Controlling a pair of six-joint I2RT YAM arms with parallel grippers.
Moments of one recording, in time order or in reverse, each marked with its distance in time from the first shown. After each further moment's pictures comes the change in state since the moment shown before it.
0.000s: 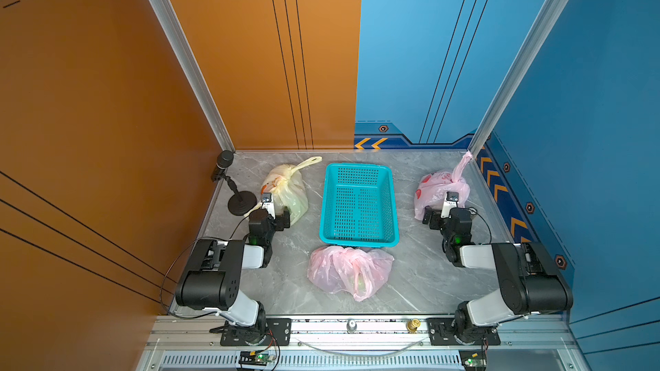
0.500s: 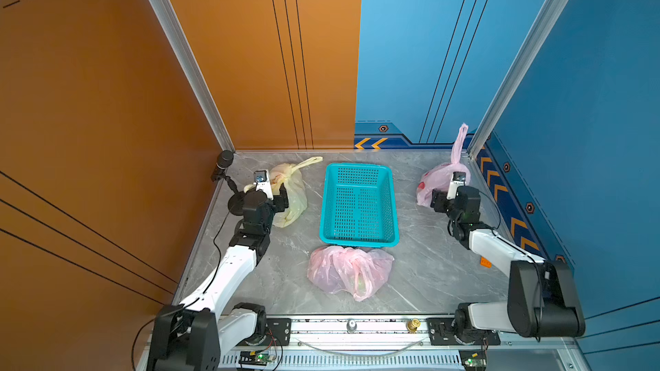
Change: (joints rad) left arm -0.152 -0.489 0.298 -0.642 -0.138 -0.121; right arm -0.017 -0.198 0.355 -0.594 -0.068 0.049
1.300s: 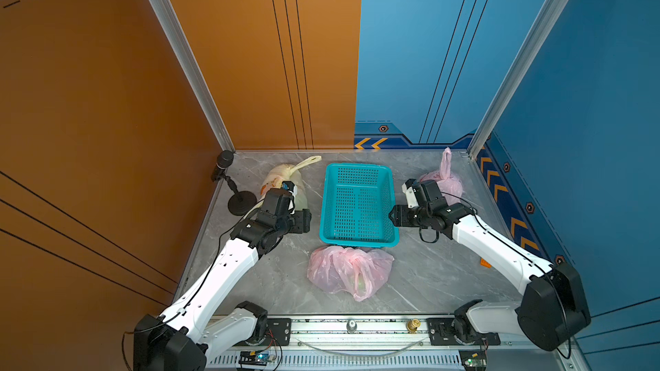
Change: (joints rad) left arm -0.220 0.005 0.236 -0.785 0.200 -0.207; right arm 0.427 0.052 0.255 -0.694 -0.158 0.277
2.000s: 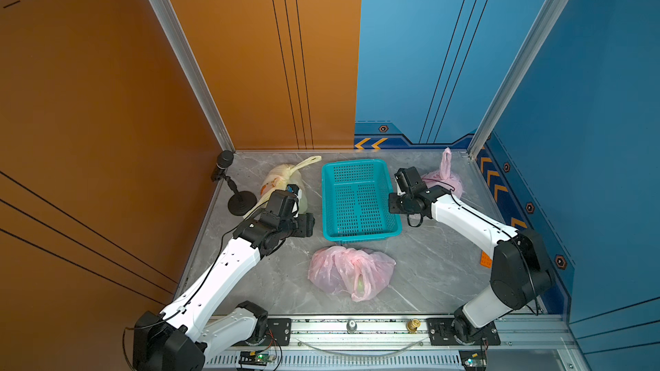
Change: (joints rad) left arm -0.045 0.018 0.002 -0.041 0.024 -0.012; right arm -0.002 0.230 0.229 -0.049 0.212 0.023
